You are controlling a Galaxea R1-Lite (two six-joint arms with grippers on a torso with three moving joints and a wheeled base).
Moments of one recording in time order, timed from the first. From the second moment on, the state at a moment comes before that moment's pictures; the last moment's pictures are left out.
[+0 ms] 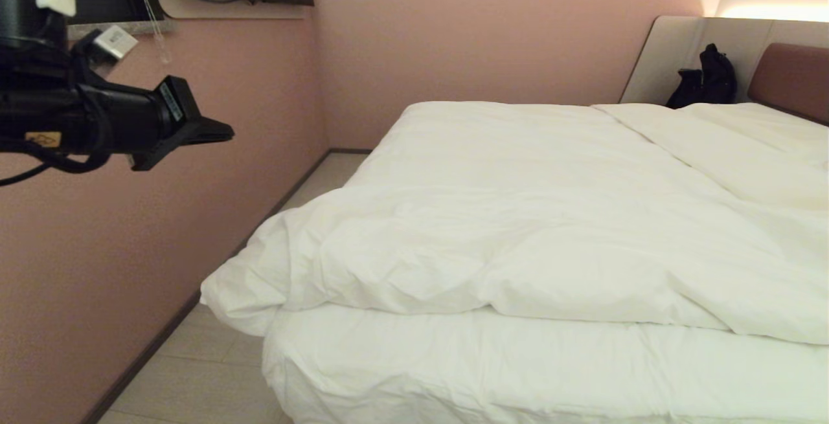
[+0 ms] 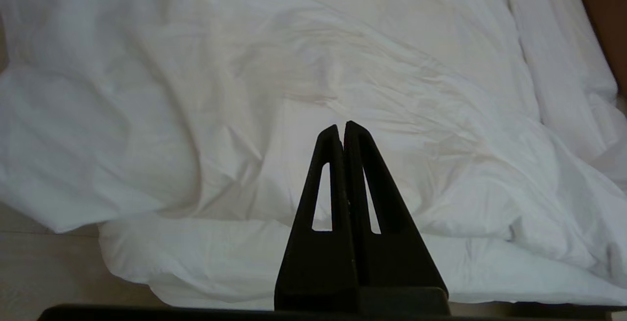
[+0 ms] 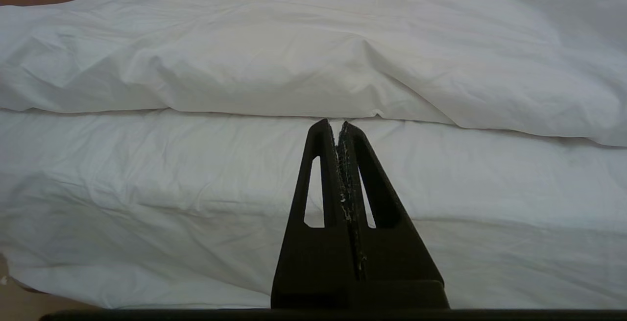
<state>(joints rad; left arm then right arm) 0.00 1.66 -1.49 0.21 -0.39 -0.49 0.00 0.00 0.00 -0.03 0.00 0.01</state>
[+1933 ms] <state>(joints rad) -0.01 2.39 -1.94 0.20 -0.27 -0.32 0.00 0.00 0.00 -0.03 0.00 0.01</state>
